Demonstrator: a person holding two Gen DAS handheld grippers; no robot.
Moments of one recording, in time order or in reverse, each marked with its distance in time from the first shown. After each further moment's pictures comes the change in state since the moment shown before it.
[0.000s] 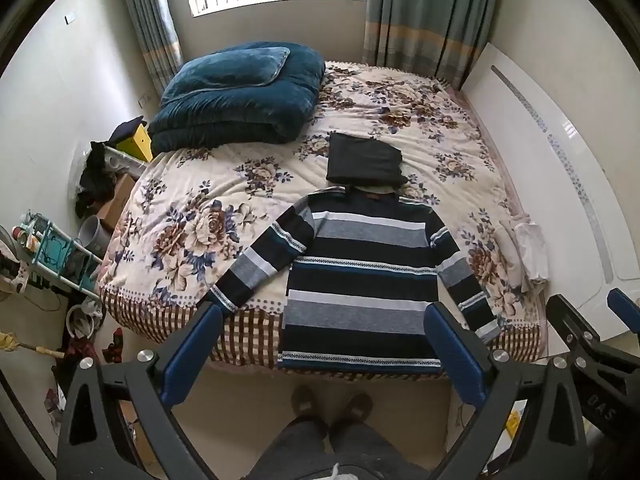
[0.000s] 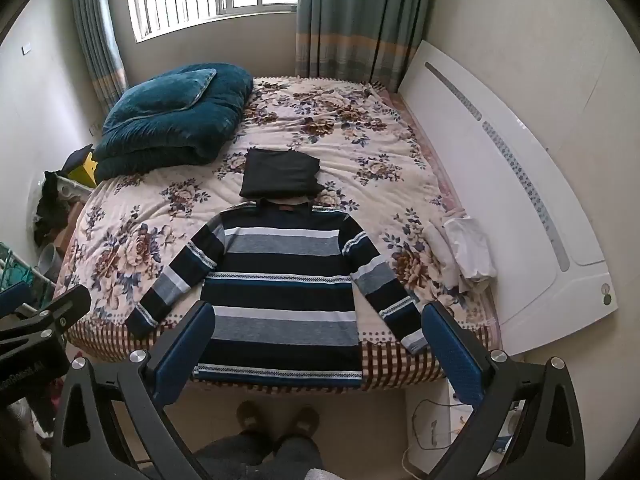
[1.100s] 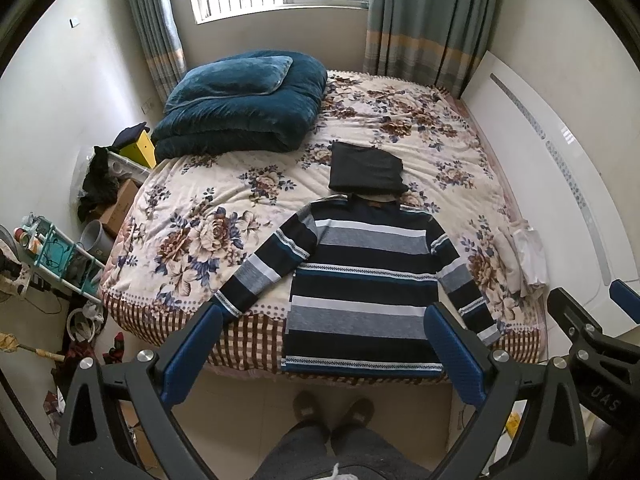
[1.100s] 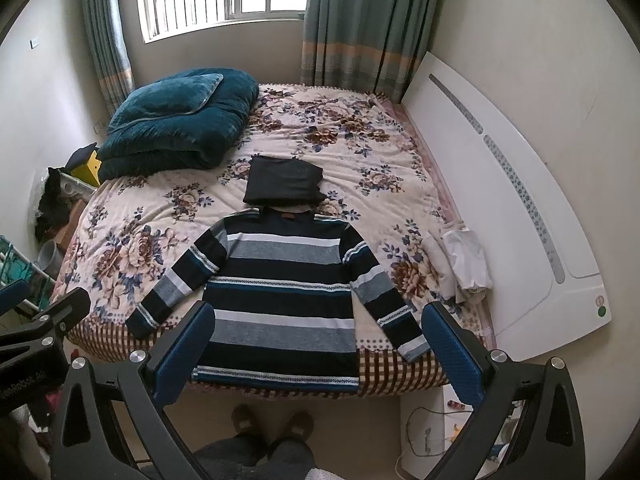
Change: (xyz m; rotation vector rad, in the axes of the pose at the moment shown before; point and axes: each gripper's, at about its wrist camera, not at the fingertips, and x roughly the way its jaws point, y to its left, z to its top) left arm -0.016 0.004 0.020 0.001 -0.029 0.009; right arm -0.006 0.002 0.006 -0.007 -0.012 -0.003
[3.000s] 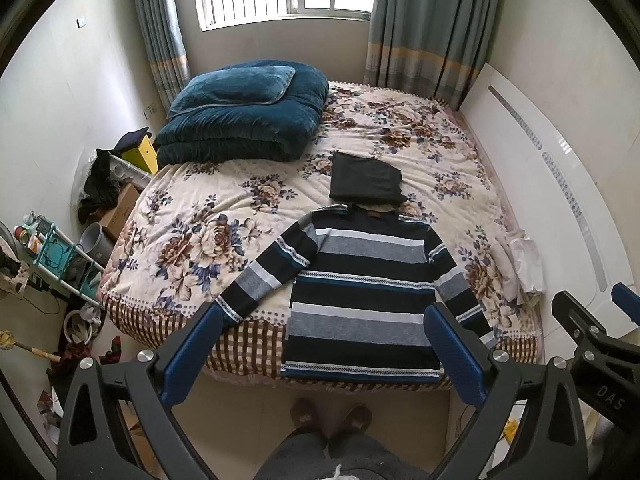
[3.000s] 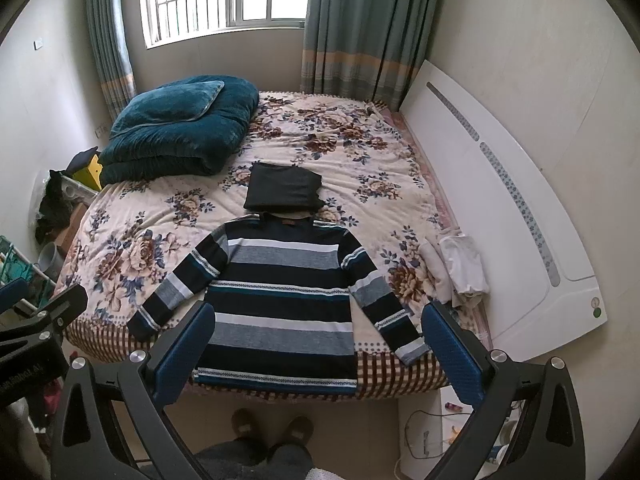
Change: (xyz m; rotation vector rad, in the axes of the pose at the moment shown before) left arm -0.007 0.004 -0.001 -0.003 -0.026 -0.006; right arm -0.030 -0.005 0.020 -0.012 -0.022 -0.012
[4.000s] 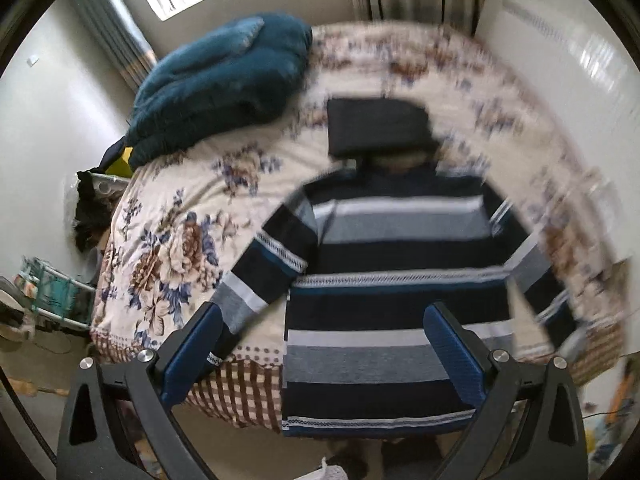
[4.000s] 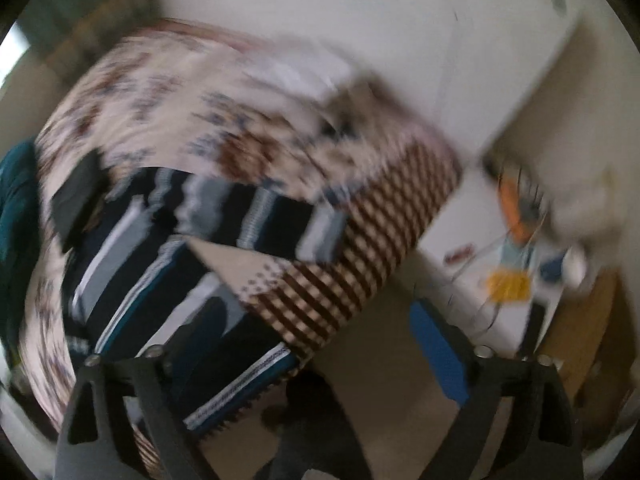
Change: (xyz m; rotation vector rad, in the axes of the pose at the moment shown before) left arm 0.313 -0.101 0.021 0.175 0.140 0.166; right arm 0.346 -0.329 -0.197 0.866 0.404 -0.216
